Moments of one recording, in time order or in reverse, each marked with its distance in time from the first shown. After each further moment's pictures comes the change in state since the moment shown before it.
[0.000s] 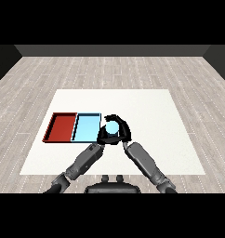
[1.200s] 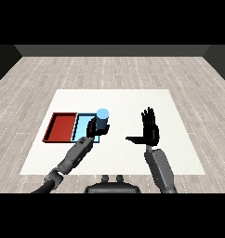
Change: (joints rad) left arm -0.059 0.123 0.123 0.048 -0.099 0.045 0.053; right arm 0.271 -0.063 -0.313 -0.244 -0.133 0.184 -0.104
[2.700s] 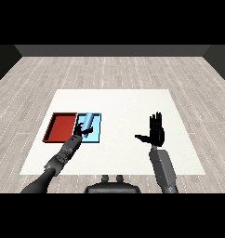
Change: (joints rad) left arm -0.236 0.033 0.060 0.787 -0.194 0.107 0.528; right arm 0.022 -0.005 -0.156 0.187 -0.083 0.109 -0.092
